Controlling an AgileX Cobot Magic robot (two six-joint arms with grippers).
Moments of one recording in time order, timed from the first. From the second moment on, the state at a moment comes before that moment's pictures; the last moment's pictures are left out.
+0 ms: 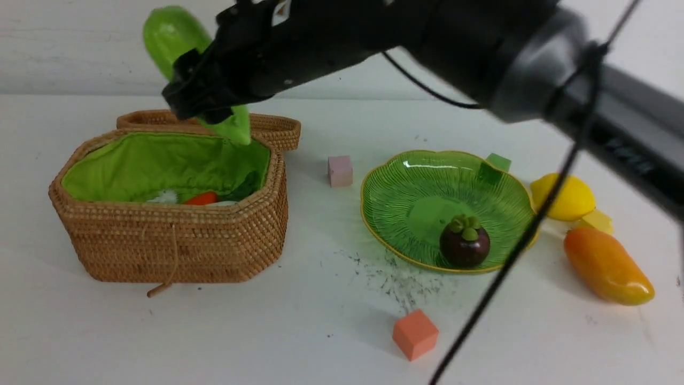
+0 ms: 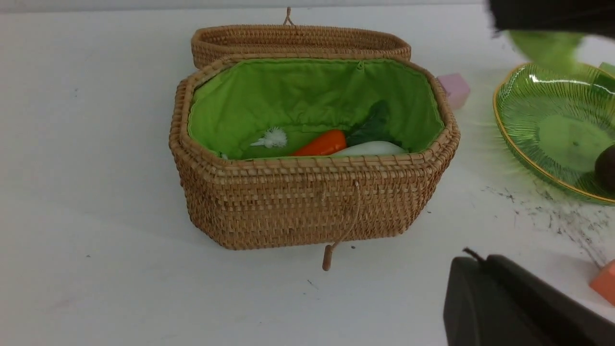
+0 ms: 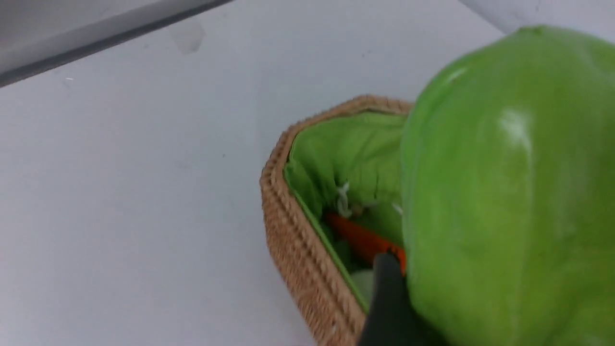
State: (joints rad) right arm 0.76 2.11 -2.20 0.35 0.65 -0.42; left arm -0.72 0.61 -0.87 0.58 0.93 -0.75
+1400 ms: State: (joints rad) right arm 0.04 1.48 -1.31 -0.02 1.13 -0.01; left arm -0.72 0.61 -0.87 -0.22 0.77 0.09
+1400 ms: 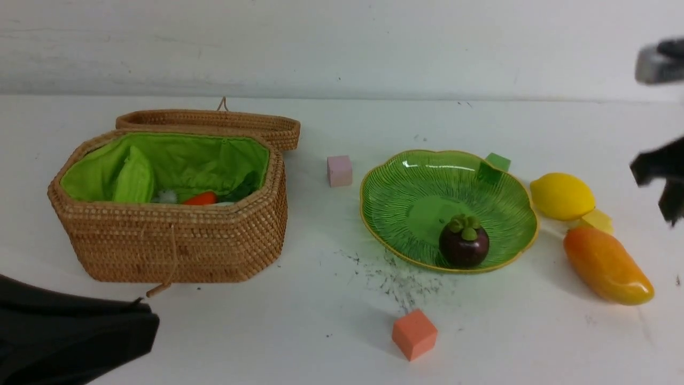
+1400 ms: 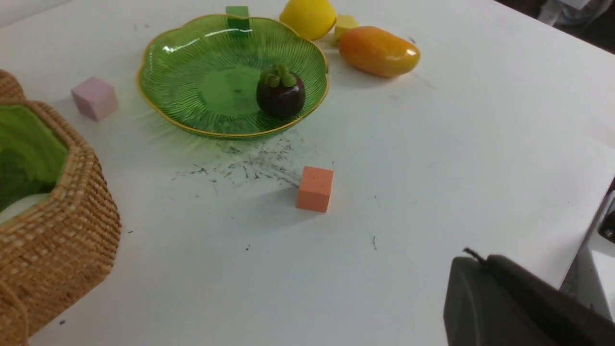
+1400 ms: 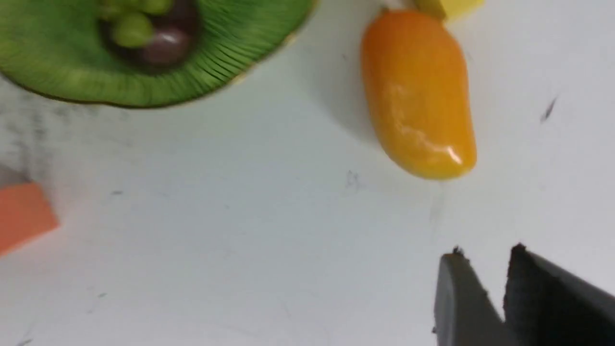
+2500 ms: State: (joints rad) right arm -0.06 1.86 -1.19 0.18 0.83 -0.18; left arm -0.72 0.61 -0.87 -0.23 0.78 0.11
